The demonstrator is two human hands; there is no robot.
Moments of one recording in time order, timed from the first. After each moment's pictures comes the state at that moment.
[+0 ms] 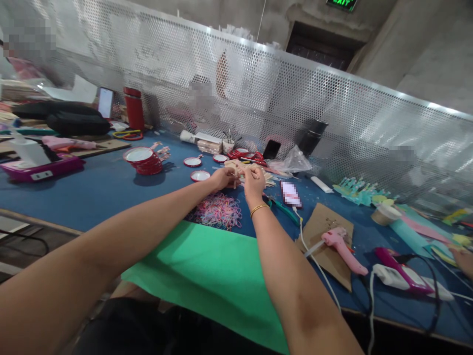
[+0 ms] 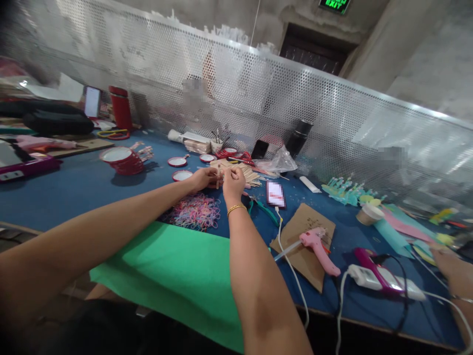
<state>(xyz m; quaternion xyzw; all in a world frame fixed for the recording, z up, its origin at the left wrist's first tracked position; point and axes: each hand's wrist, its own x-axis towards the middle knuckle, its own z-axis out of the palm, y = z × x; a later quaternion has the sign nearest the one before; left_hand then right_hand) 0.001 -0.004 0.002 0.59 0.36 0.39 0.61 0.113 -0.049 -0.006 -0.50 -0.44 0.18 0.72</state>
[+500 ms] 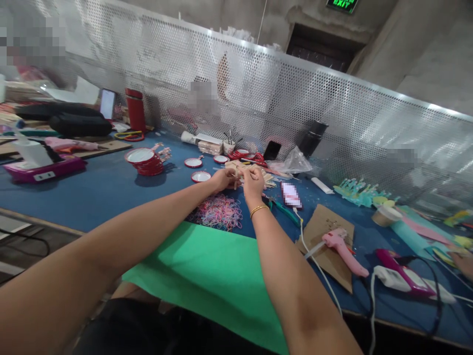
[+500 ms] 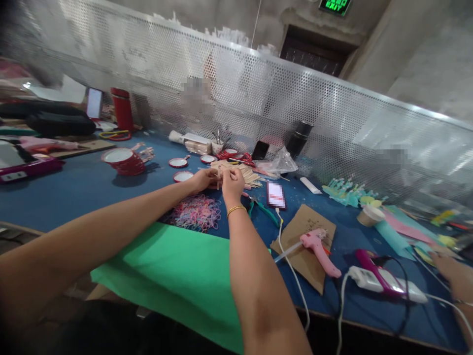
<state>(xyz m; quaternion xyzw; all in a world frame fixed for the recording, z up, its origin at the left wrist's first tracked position) 0.002 -0.004 0.001 0.59 0.35 0.40 0.61 0.110 -0.055 -0.001 -0.49 -0.46 0.17 0.72</state>
